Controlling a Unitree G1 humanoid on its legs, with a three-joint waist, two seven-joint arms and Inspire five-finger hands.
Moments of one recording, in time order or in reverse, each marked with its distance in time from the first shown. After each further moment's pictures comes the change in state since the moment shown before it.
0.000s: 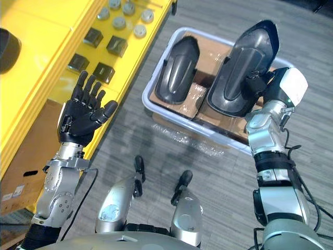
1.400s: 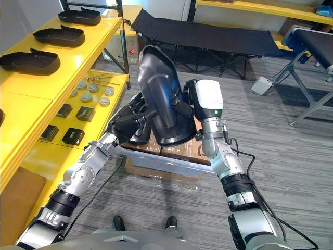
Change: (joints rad) left arm -0.337 -0.017 -0.169 0.346 -0.192 0.325 -0.110; right arm 0.161 0.244 0.150 -0.170 -0.474 -0.498 0.077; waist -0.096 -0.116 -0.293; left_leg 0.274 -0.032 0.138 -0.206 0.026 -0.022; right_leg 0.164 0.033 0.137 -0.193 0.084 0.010
